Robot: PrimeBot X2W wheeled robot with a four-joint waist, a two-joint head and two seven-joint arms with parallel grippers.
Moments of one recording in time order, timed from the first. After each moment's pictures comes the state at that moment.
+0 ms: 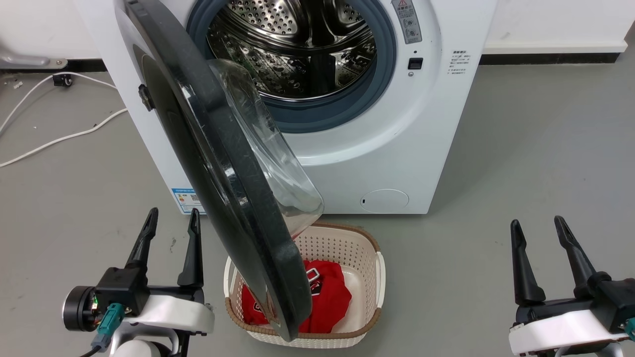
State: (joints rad) left arm -0.07 0.05 0.06 0.09 -0.06 -0.13 -0.26; right arm 0.06 -0.05 -0.05 -0.08 0.07 0.13 -0.19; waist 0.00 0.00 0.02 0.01
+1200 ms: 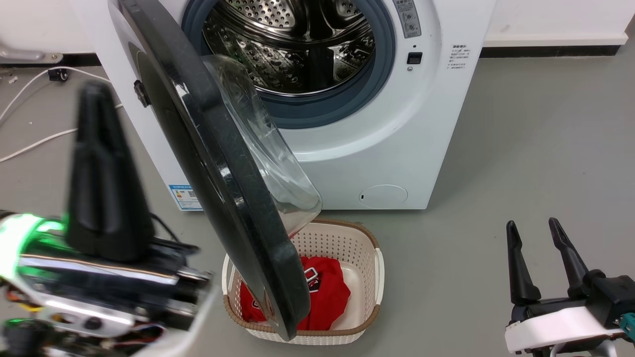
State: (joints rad) left arm -0.21 0.05 -0.08 -0.69 -0.04 -0.12 -0.26; right arm 0.04 -0.05 -0.04 -0.03 0.10 0.13 -0.20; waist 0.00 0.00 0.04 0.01
